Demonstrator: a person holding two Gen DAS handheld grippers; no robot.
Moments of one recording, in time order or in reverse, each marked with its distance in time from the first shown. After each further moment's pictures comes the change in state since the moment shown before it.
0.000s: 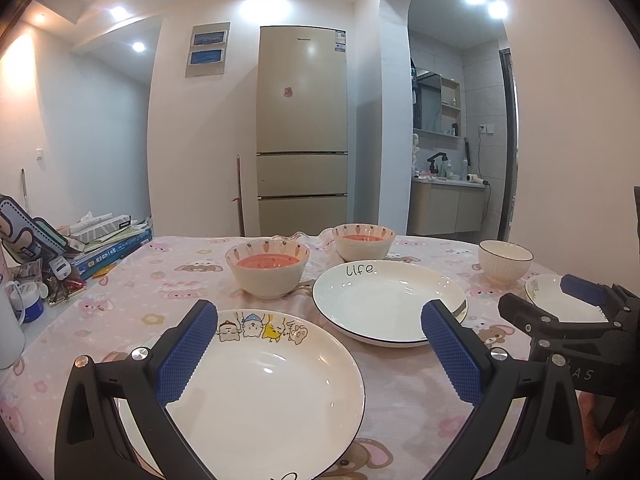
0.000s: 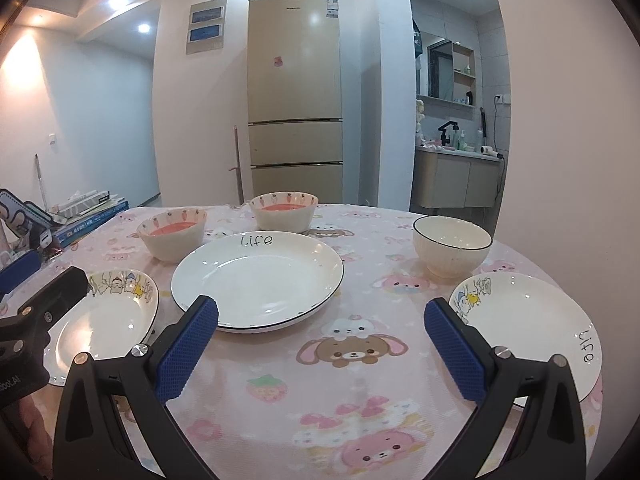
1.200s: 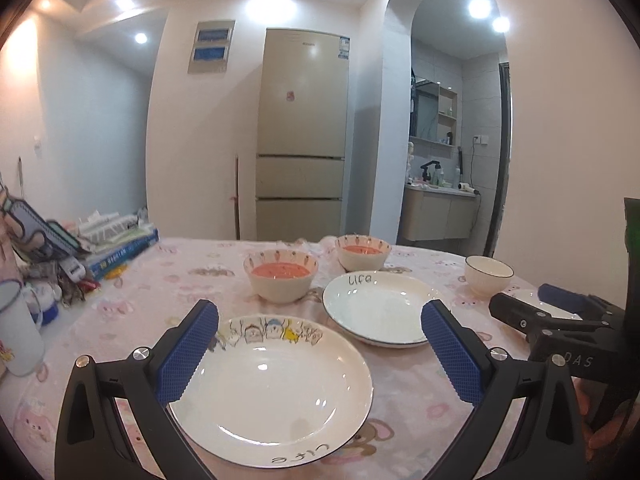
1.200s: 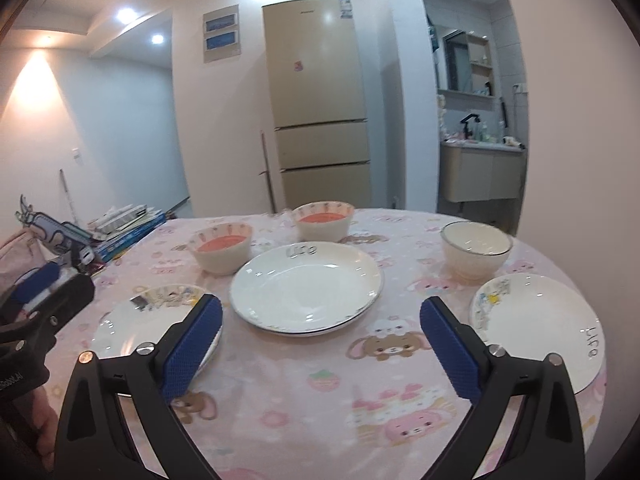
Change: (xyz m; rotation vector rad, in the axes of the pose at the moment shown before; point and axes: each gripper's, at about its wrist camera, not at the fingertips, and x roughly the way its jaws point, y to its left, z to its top) left arm -0.050 0.040 0.028 -0.053 0.035 -0.039; right arm -0.038 0.018 0.025 0.041 0.031 0.122
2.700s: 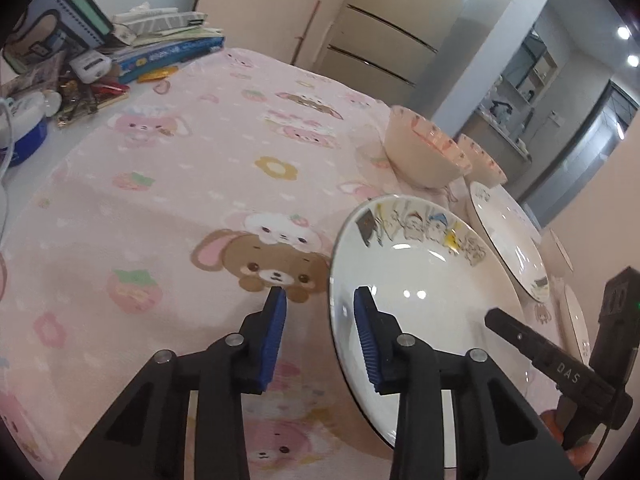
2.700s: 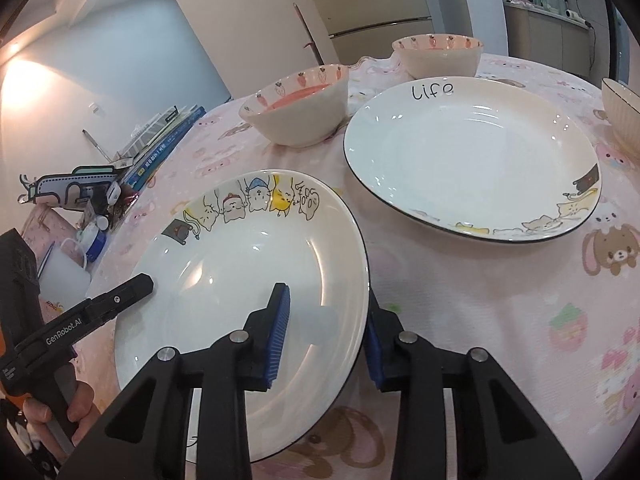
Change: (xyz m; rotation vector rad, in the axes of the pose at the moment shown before) left arm 0.106 0.167 -0.058 -0.376 0.526 -0.013; right arm 0.146 0.090 -0.048 0.148 0.482 0.233
